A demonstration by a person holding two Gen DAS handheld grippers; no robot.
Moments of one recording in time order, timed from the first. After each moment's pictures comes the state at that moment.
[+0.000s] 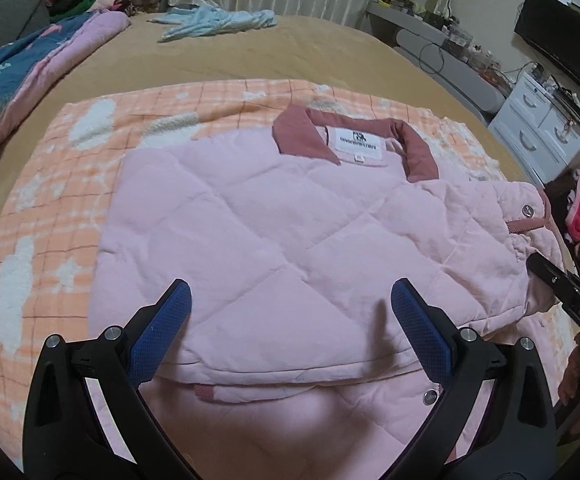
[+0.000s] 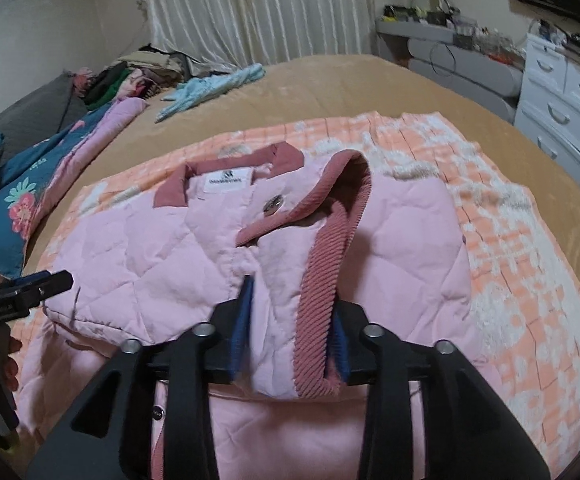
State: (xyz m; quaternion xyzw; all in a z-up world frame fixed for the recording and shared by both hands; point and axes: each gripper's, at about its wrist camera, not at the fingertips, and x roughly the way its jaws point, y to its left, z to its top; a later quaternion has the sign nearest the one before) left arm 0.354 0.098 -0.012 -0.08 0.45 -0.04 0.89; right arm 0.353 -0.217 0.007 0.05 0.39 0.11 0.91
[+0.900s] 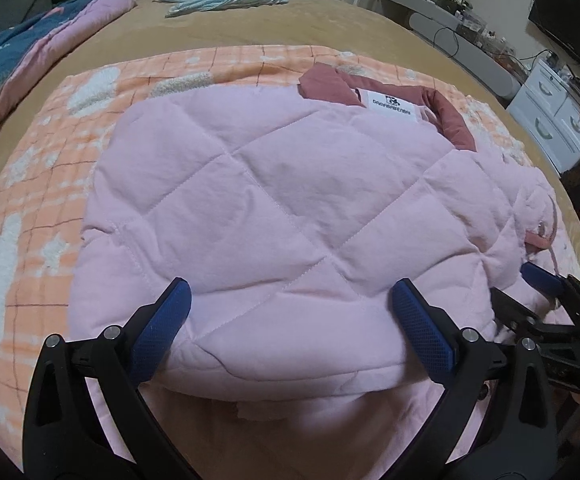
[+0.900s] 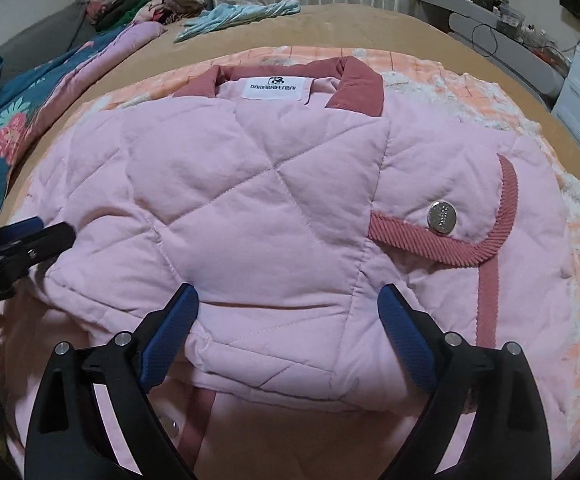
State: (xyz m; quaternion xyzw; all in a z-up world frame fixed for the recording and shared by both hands) left arm 0.360 0.111 -0.054 -0.07 0.48 -0.03 0.88; right arm 0.375 -0.136 -0.063 -0.02 0.47 0.14 0.87
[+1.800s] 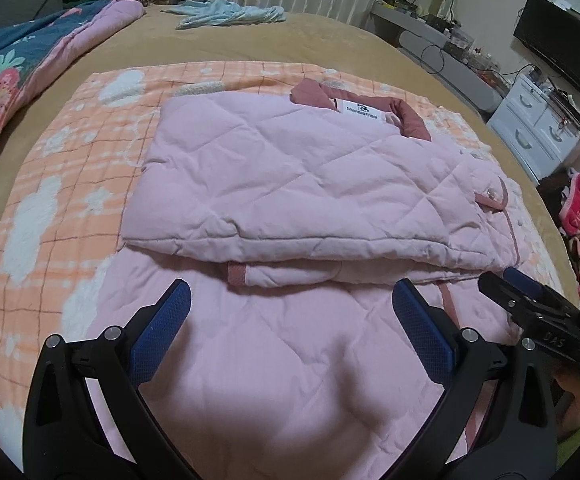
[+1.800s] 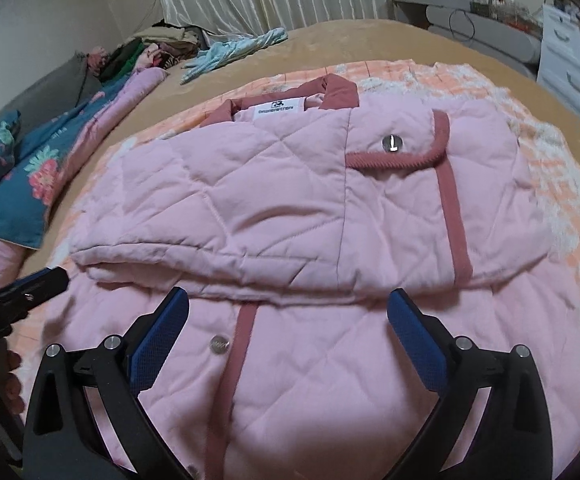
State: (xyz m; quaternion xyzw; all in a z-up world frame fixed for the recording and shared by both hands) left arm 0.273 0.113 -0.021 -0.10 0.45 -0.03 0.89; right arm 0.300 -0.166 -0.031 0.08 0.44 0.16 0.88
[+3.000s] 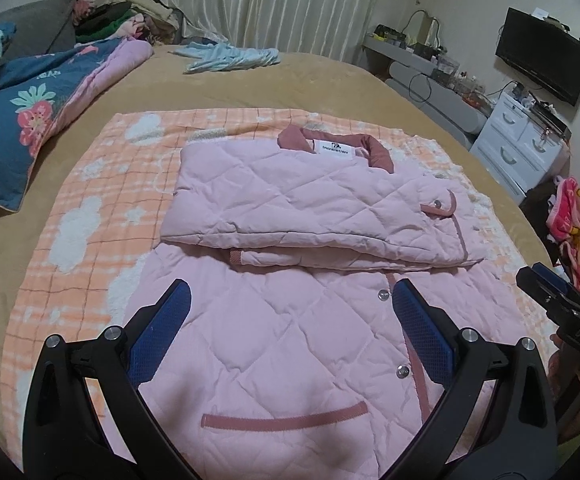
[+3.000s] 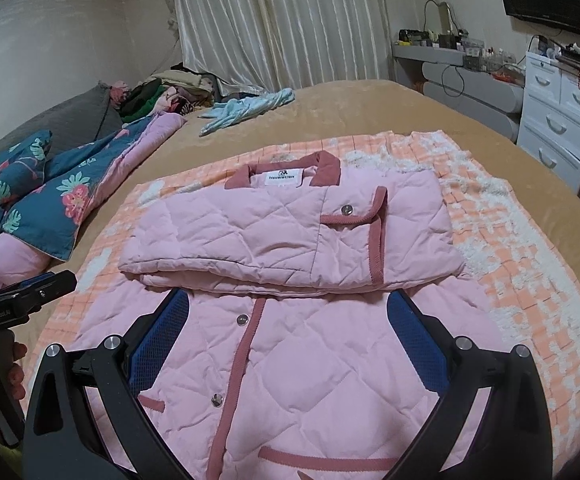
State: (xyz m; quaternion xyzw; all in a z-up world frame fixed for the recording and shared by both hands) left arm 0.191 0.090 0.050 -0.09 0.39 -0.02 0.92; right arm 0.204 -0.209 0.059 0.06 0.34 0.16 0.92
